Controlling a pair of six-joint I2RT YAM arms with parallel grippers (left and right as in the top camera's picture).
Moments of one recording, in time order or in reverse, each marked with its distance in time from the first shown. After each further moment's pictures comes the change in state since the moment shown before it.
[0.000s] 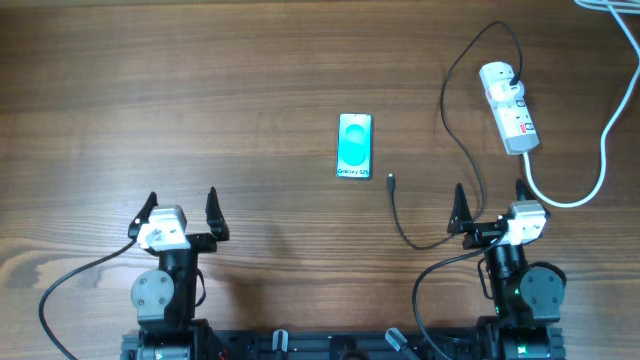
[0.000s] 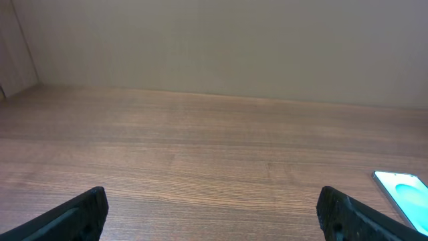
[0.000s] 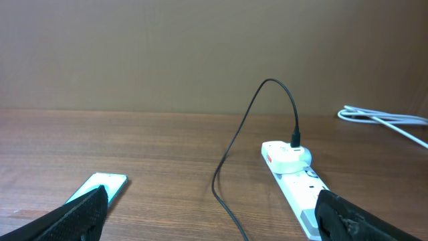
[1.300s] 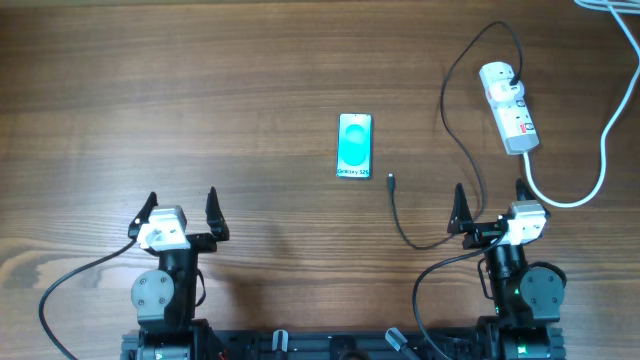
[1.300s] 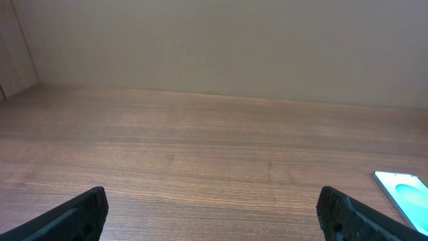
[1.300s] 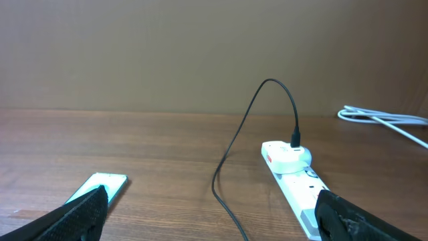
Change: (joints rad) left arm 0.000 0.000 0.000 0.000 0.000 0.000; right arm 0.000 0.000 0.000 0.000 0.000 0.000
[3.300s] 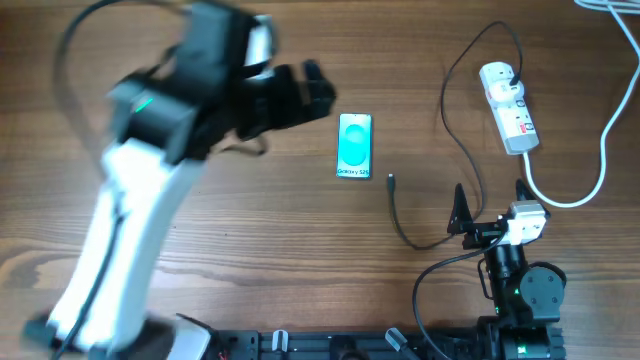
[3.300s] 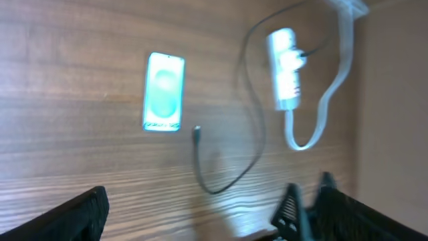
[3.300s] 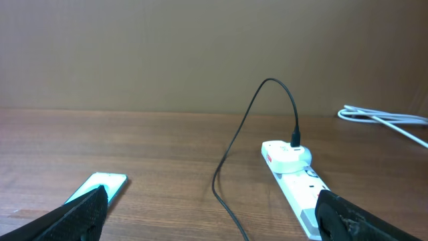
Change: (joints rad) left arm -0.518 1.637 1.991 -1.257 0.227 -0.591; right arm 0.000 0.000 0.000 -0.001 0.000 0.000
